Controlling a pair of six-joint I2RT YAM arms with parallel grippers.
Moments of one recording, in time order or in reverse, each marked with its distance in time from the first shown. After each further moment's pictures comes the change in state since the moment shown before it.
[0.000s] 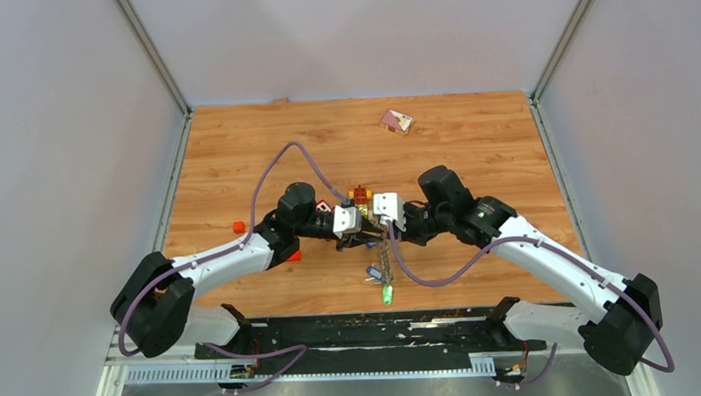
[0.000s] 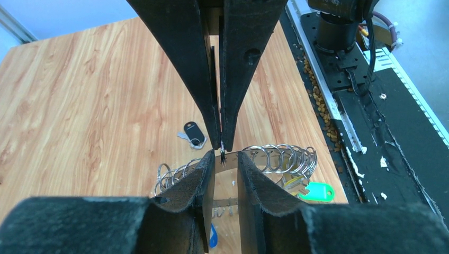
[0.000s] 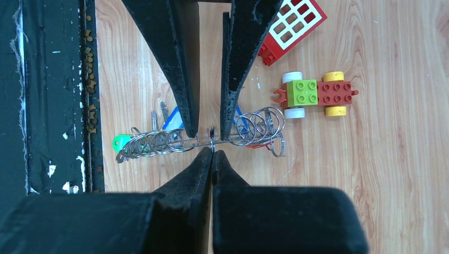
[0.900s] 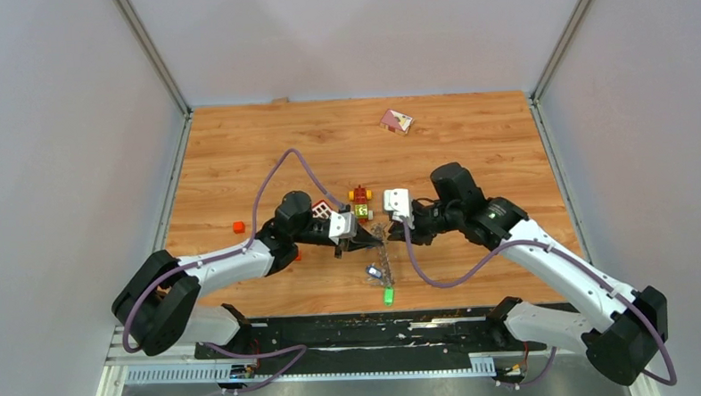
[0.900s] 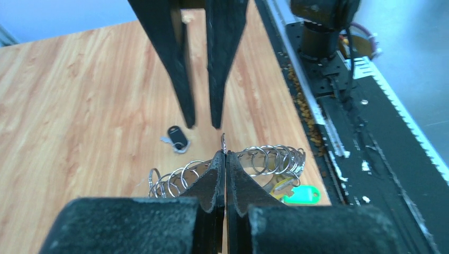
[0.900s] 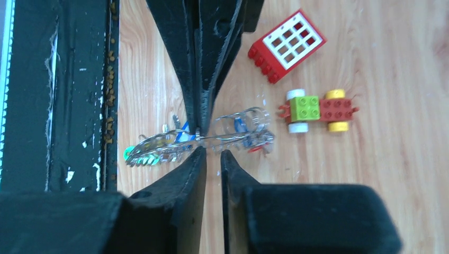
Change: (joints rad) left arm -0.005 0.015 -0.076 0.150 0.024 -0.081; right arm -0.055 -0.031 -0.008 0.010 -0.123 0.008
